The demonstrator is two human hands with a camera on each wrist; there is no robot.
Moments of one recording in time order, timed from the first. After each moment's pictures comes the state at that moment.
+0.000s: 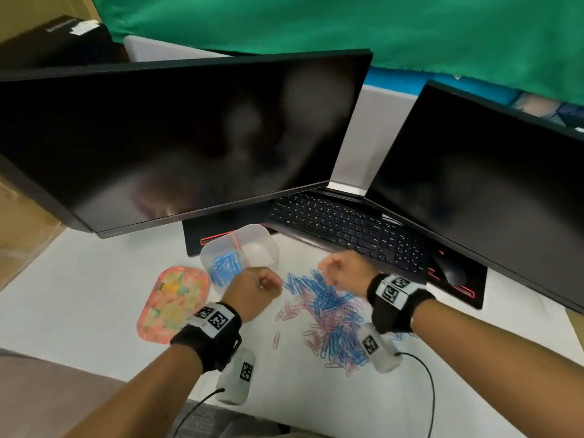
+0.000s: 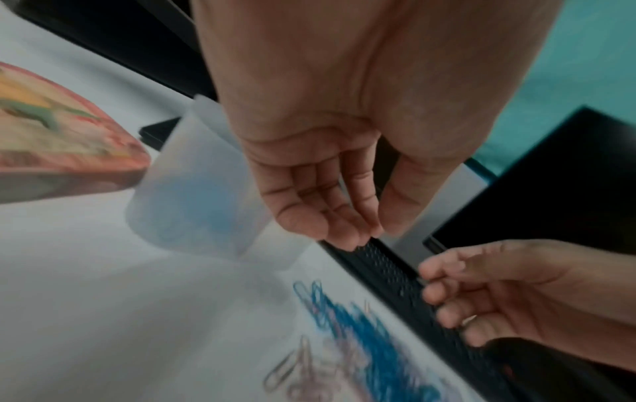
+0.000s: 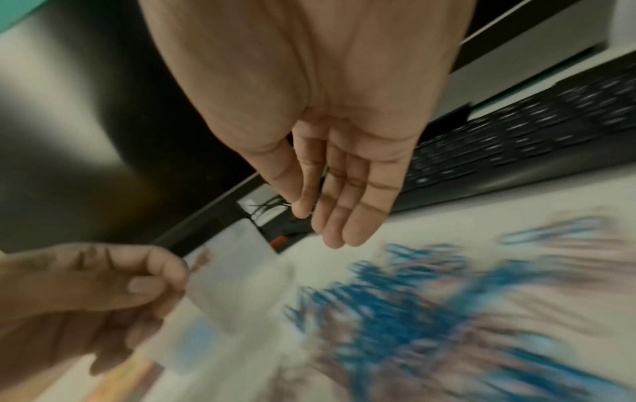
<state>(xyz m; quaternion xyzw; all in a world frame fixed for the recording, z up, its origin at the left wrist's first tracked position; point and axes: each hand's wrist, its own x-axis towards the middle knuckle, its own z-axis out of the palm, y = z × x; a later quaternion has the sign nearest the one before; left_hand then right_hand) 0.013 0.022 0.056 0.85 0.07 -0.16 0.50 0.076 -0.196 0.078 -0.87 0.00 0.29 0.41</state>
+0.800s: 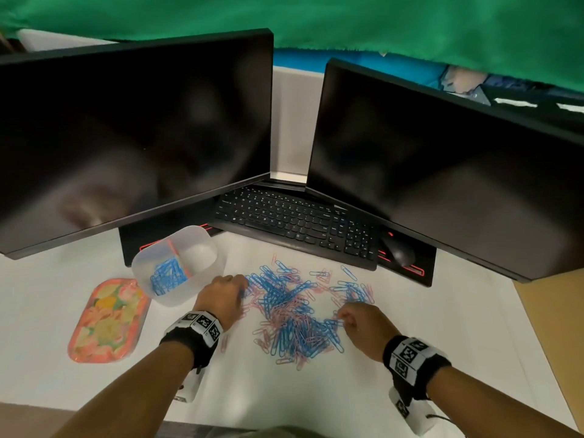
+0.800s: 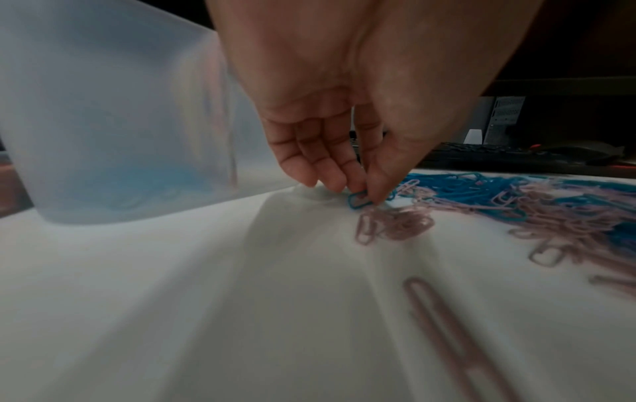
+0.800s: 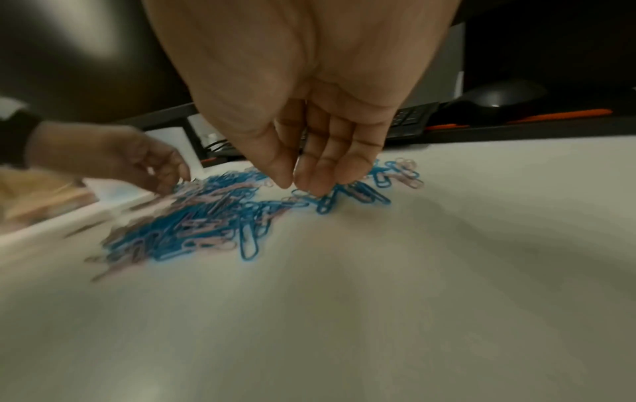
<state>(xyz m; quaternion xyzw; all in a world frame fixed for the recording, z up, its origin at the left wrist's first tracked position) 0.030 -0.036 -0.002 0.97 -0.04 -0.18 0.16 -0.012 -0.351 0.005 -0.94 -0.06 0.22 0.26</state>
